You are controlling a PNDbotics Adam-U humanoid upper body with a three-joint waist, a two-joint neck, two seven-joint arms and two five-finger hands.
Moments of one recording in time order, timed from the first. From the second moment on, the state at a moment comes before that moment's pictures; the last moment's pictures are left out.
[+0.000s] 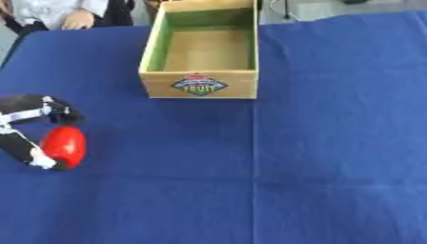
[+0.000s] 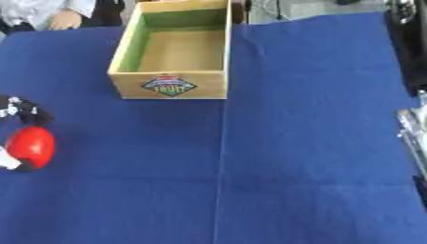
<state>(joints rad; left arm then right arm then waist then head) -0.57 0.85 -0.14 -1.23 -0.46 -0.50 -0.60 -0.67 -0.48 0.19 -1.98 0.13 0.17 -0.26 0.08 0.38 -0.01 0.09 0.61</state>
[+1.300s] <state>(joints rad) -0.57 0.84 -0.14 -1.23 -0.40 -0.51 -0.59 -0.67 -0.48 0.19 -1.98 0.12 0.17 -0.26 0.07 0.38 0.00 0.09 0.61</state>
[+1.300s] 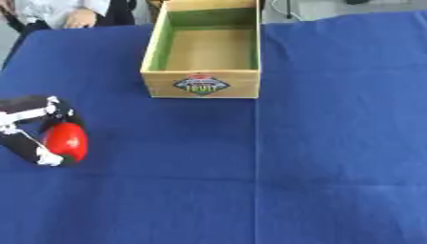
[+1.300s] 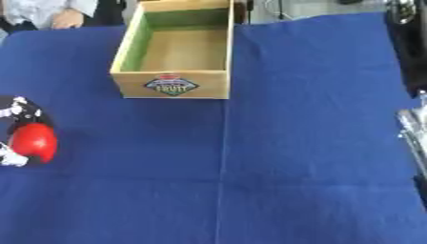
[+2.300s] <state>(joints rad) -0.61 0.89 -0.02 -1.36 -0.32 -0.60 -0.51 -0.65 -0.48 0.19 -1.98 0.12 0.17 -0.26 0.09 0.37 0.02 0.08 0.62</state>
